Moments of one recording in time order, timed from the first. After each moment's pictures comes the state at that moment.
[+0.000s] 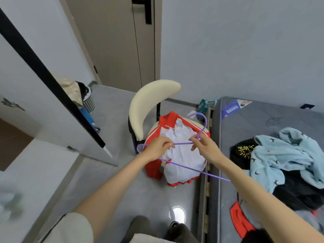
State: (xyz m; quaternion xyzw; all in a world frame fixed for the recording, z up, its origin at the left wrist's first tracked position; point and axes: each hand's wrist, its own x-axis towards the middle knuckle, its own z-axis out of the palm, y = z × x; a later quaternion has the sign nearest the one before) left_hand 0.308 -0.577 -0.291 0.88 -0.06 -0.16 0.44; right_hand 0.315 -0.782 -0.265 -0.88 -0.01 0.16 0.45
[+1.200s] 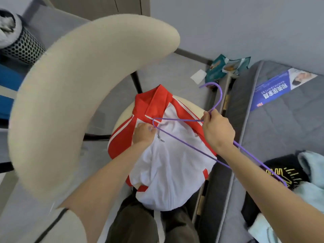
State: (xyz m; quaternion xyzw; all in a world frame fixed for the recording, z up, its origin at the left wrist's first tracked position) left_hand 0.627 -0.621 -0.631 0.88 0.26 -0.25 0.32; right_hand 0.669 -0.822 -0.526 -0.97 0.10 0.13 0.16
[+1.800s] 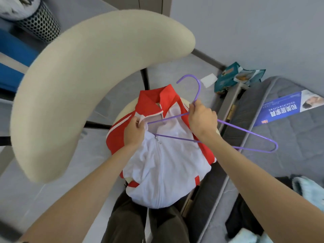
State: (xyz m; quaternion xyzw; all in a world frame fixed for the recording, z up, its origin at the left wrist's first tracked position) left_hand 0.608 -0.613 -0.610 0.78 0.41 -0.09 0.46; right_hand 0.718 -0.779 -0.530 -0.97 -0.07 0.19 0.14
